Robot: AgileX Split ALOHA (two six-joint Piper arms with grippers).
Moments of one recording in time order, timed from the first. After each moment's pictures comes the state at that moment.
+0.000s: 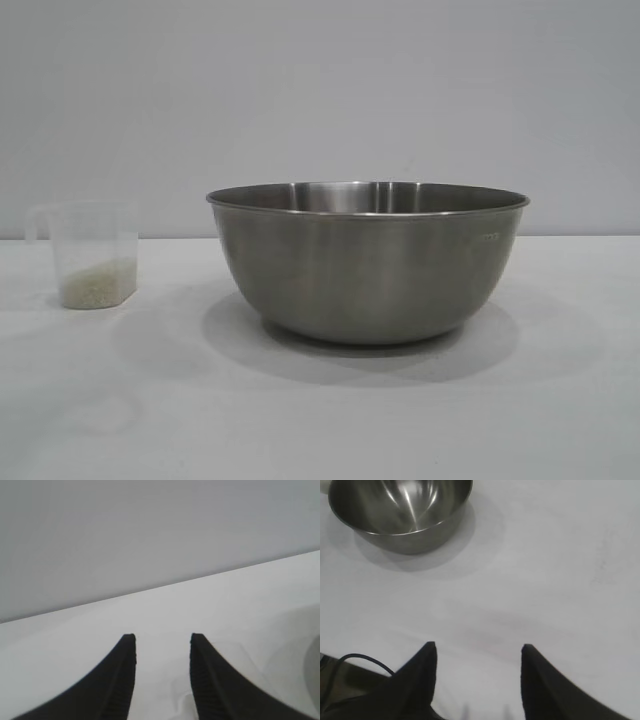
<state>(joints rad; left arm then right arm) -0.15 1.68 -0.26 0.04 -1.13 0.00 0.36 0.16 -0.49 0.04 1.14 -0.01</state>
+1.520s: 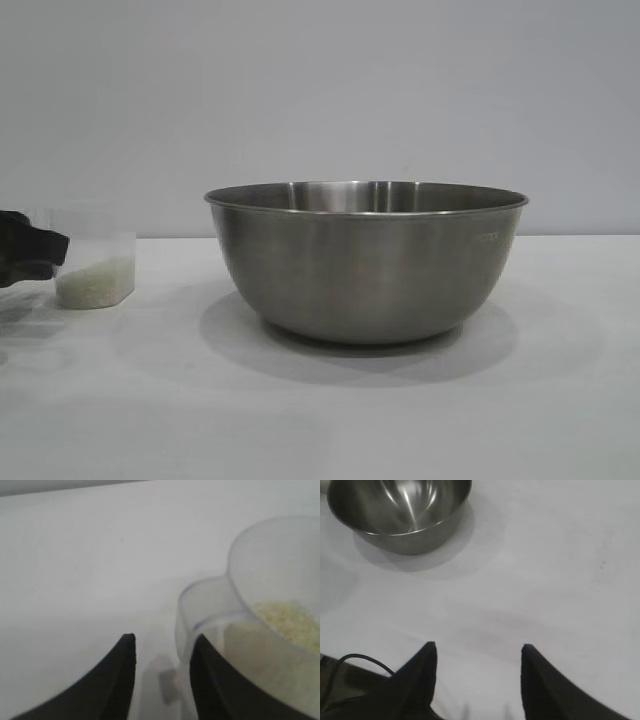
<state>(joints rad) -0.15 2.13 -0.62 0.04 -1.14 0.00 0.36 0.16 -0.49 0.04 1.14 -0.01</state>
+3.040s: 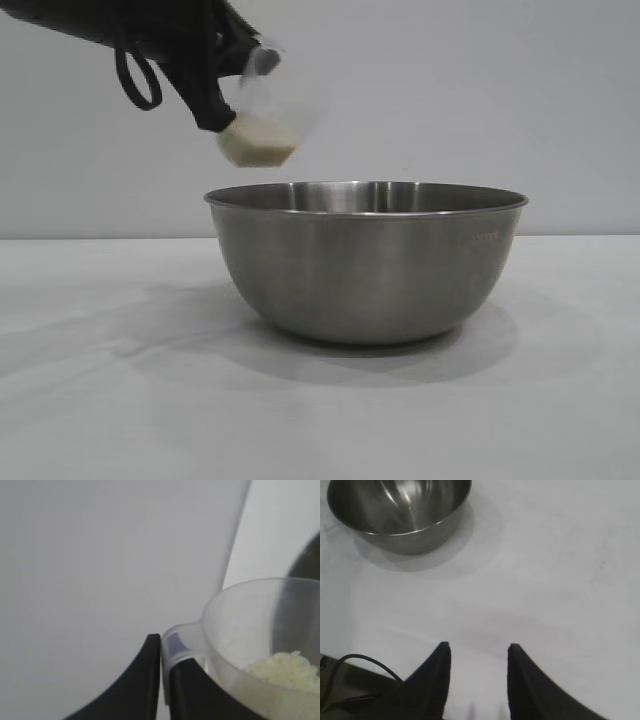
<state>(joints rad) -0.45 1.85 -0.89 0.47 -0.80 1.18 0.36 0.16 -0.49 0.04 1.14 -0.01</state>
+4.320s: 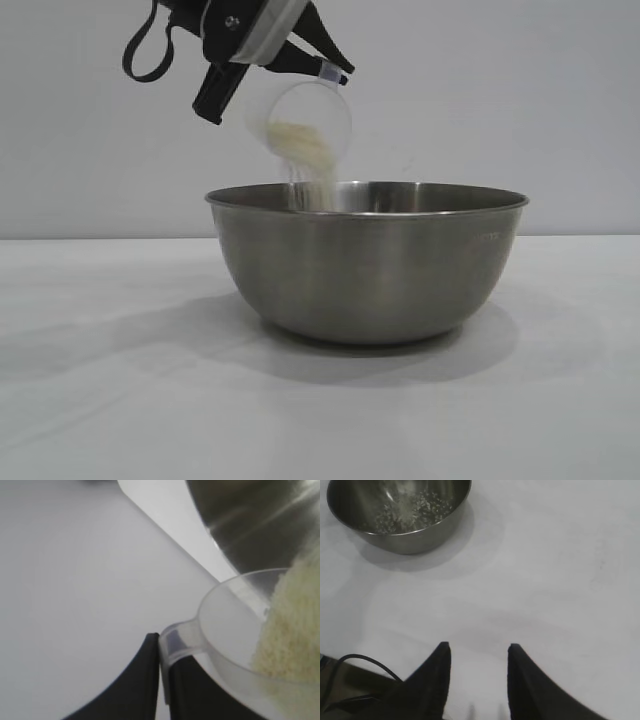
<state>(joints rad) -0.54 1.85 -1.14 1.04 -0.42 1.25 0.36 0.16 -0.49 0.04 1.14 -0.01</state>
